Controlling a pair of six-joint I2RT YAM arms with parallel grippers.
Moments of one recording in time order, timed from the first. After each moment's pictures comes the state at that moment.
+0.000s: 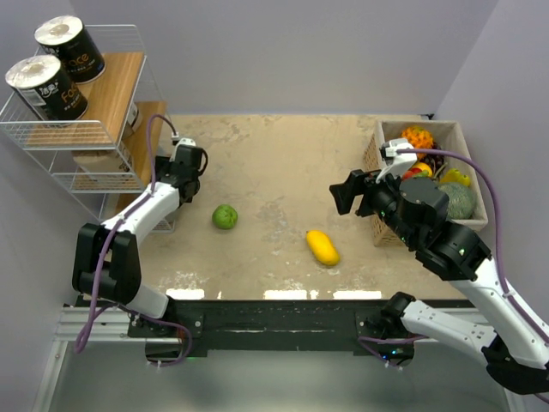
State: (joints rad) left arm -0.24 1.51 1.02 -0.37 -0.71 -0.01; right arm 0.76 0.82 1.21 -0.63 0.33 0.33
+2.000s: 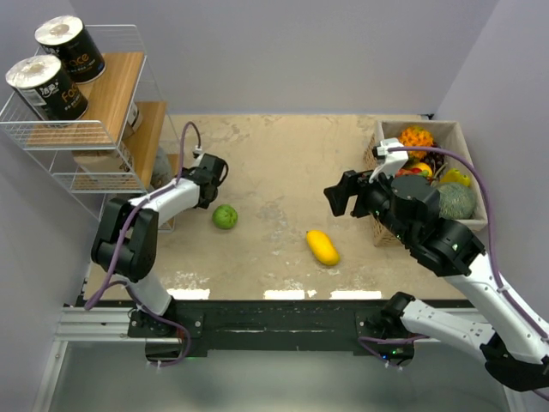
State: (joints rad) left arm -0.31 1.72 1.06 -0.49 -0.85 -0.02; right arm 0.76 0.85 1.21 -0.64 0.29 0.35
